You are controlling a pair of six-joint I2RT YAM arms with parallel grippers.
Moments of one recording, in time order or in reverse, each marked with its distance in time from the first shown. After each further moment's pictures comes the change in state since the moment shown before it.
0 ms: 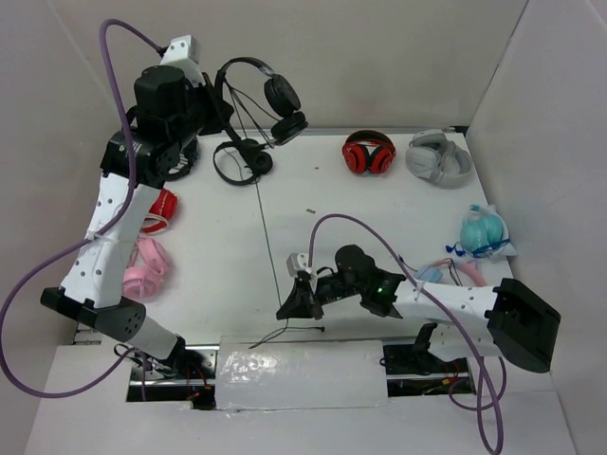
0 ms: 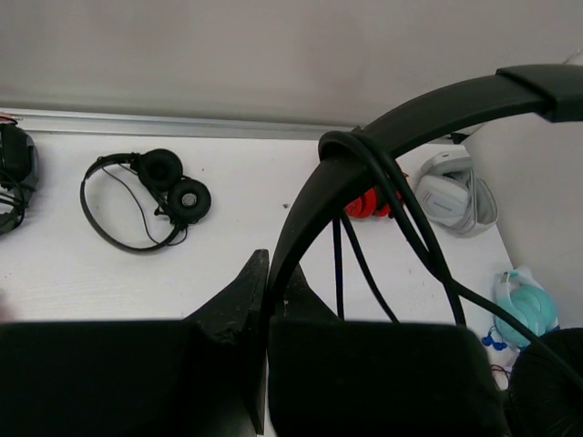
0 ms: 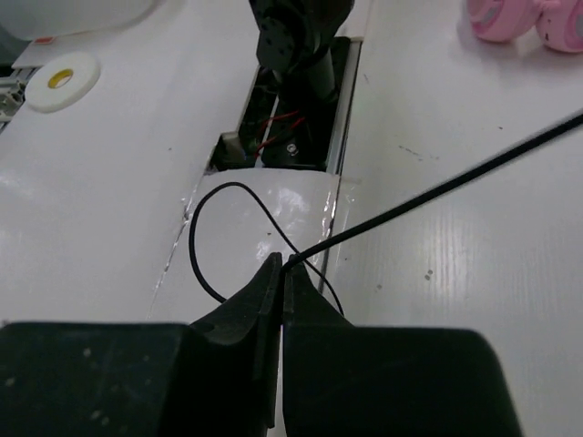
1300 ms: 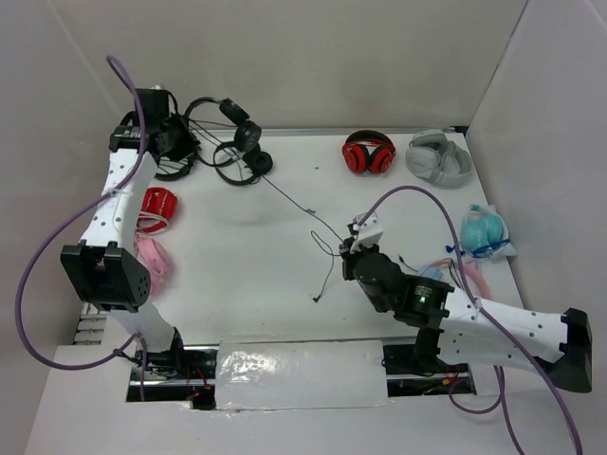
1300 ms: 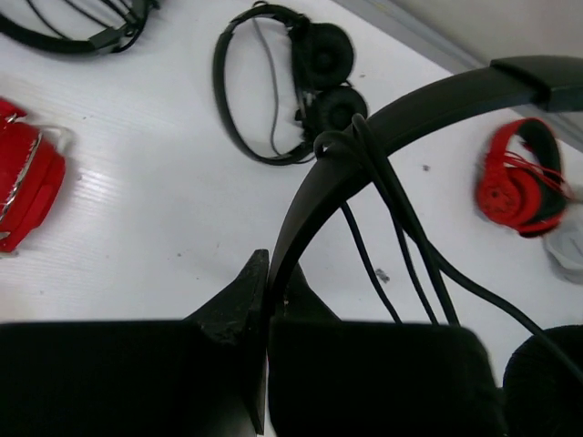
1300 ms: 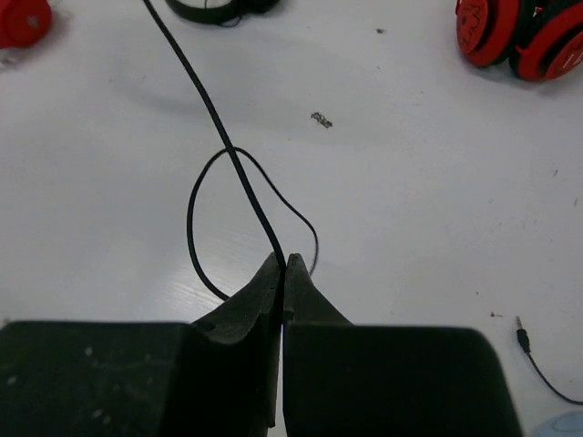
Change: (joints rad) left arm 0.356 0.149 -0.220 -0.047 0.183 -0.167; right arm 0.133 -0.397 0.124 -0.660 1.553 0.281
